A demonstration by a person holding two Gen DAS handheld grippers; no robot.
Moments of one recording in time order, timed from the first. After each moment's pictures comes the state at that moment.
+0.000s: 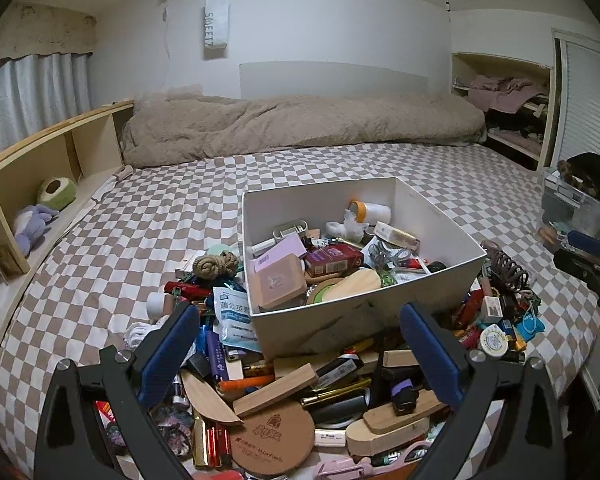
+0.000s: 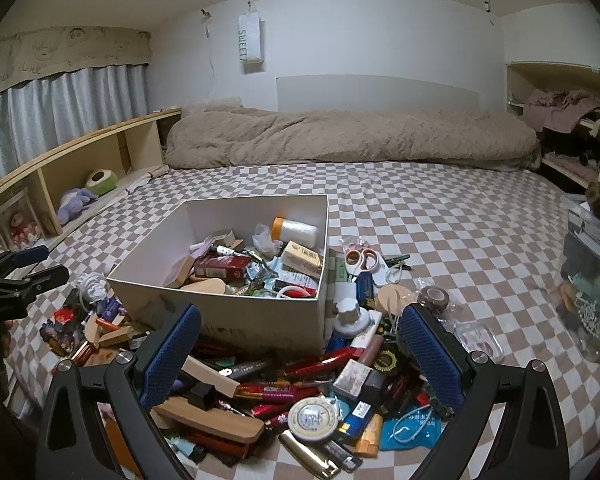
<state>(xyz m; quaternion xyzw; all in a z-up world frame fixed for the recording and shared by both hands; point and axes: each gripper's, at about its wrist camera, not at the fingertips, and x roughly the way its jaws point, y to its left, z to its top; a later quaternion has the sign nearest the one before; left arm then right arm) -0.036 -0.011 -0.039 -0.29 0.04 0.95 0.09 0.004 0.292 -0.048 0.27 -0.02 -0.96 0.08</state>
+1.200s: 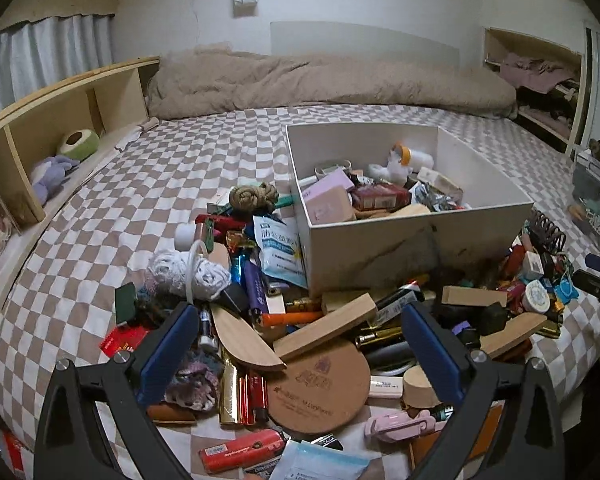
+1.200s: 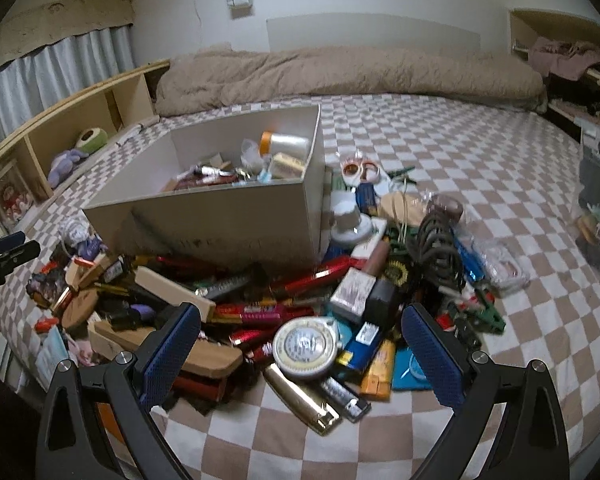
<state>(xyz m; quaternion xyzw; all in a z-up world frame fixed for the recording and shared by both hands) -0.033 -0.048 -0.097 -0.36 0.04 0.93 0.05 0.000 0.303 -0.126 0.38 -0.03 -0.92 0.08</state>
